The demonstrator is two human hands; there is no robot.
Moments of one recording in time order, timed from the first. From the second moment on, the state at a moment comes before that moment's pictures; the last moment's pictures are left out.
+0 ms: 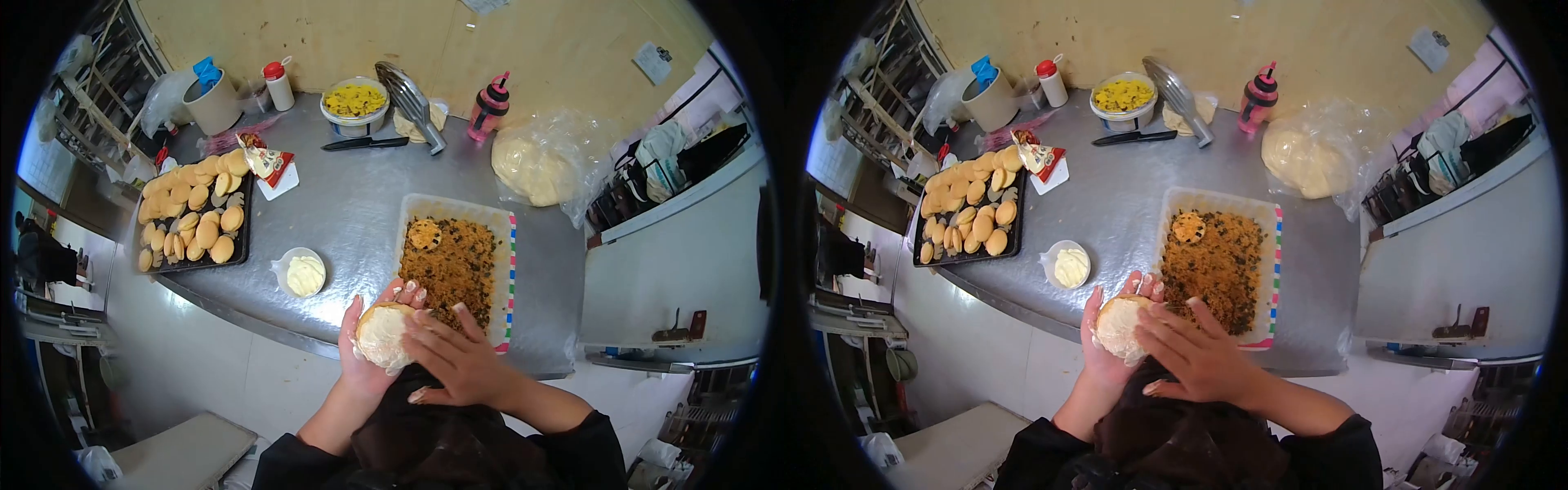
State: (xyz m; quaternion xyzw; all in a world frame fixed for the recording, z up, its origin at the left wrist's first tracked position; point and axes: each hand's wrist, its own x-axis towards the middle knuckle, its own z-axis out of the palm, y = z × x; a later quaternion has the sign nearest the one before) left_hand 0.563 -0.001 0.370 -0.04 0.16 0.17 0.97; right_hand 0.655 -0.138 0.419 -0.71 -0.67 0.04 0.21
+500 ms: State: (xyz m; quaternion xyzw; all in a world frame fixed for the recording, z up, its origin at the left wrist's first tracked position) left_hand 0.566 -0.010 0.363 -0.07 0.18 0.17 0.97; right_hand 0.656 -0.137 0.402 -0.71 -0.65 -0.04 0.26
